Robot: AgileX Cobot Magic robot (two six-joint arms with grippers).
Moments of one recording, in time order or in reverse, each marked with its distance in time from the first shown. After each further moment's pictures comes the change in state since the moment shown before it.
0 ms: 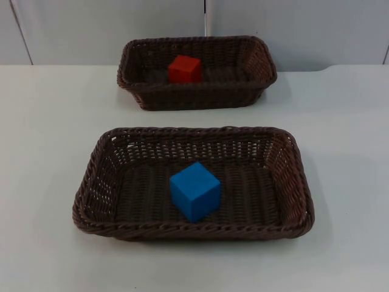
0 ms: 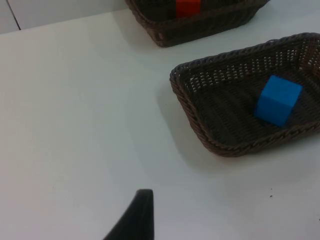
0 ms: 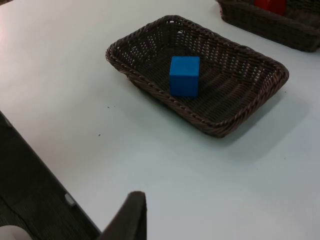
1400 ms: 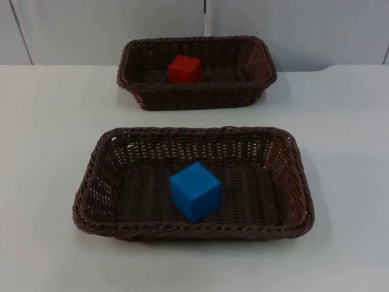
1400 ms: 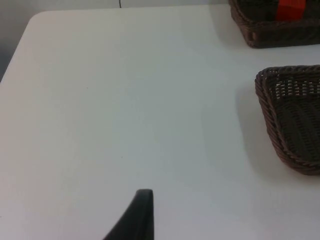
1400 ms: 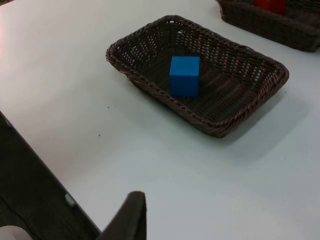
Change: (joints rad) right arm 0.000 0.000 0.000 0.000 0.000 0.006; left arm 0.308 0.000 0.000 -0.002 0.000 0.000
